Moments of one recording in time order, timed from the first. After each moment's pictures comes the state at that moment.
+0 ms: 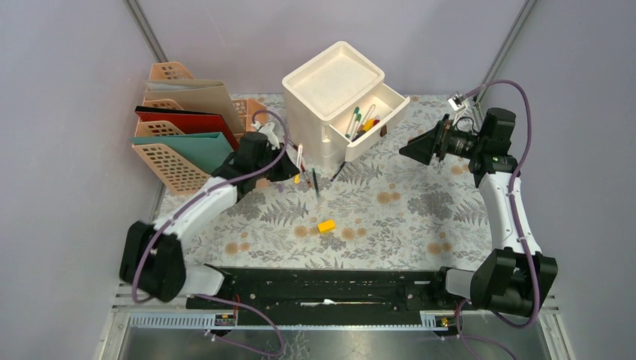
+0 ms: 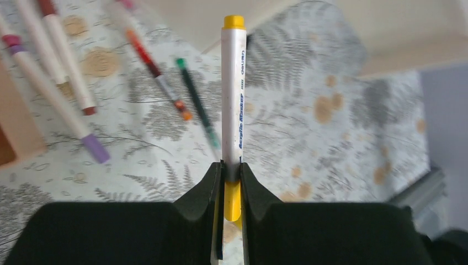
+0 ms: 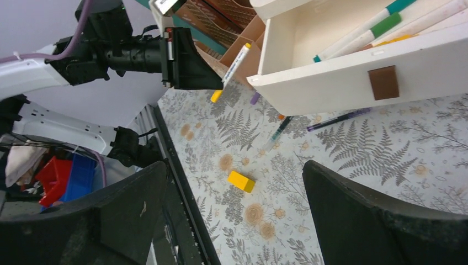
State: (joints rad) left arm -0.42 1.40 0.96 -0.23 0.19 -0.52; right arm -0.18 1.25 1.07 -0.24 -1.24 0.21
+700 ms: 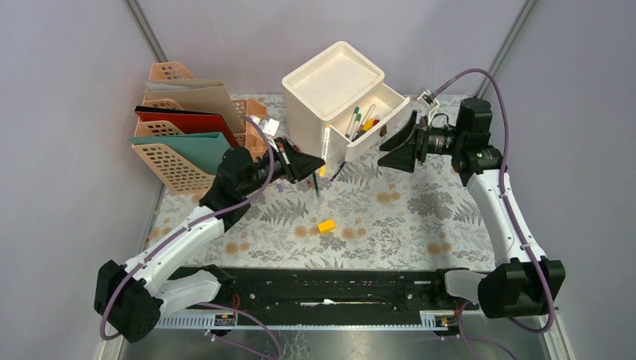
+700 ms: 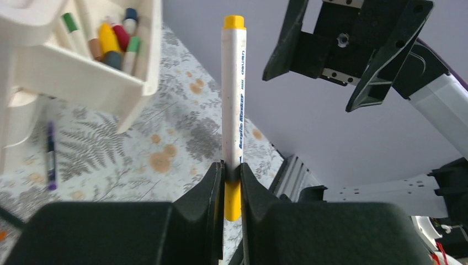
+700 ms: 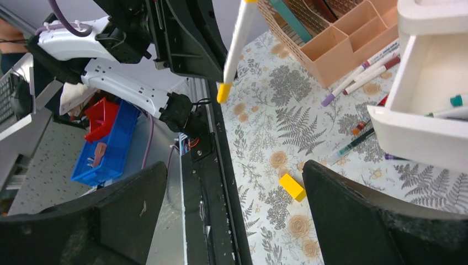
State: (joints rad) left arm -0.56 1.04 0.79 0.27 0.44 -0.69; right arm 0.05 1.23 1.15 -0.28 -1.33 0.22
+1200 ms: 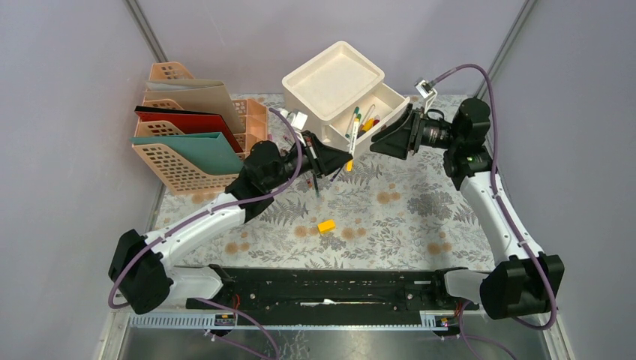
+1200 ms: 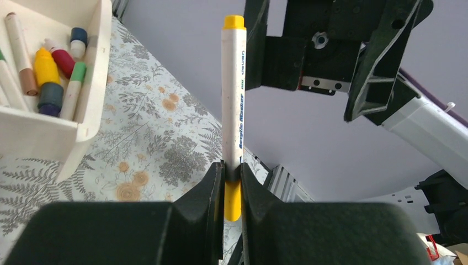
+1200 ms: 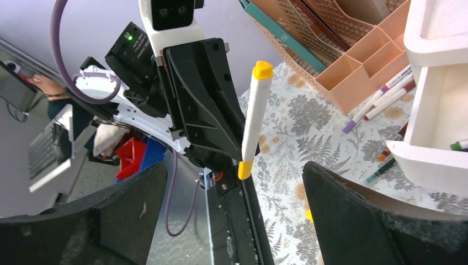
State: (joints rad) left arm -0.74 1.23 0.91 0.41 0.33 -0.70; right arm 0.12 1.23 1.12 0.12 -1.24 0.66
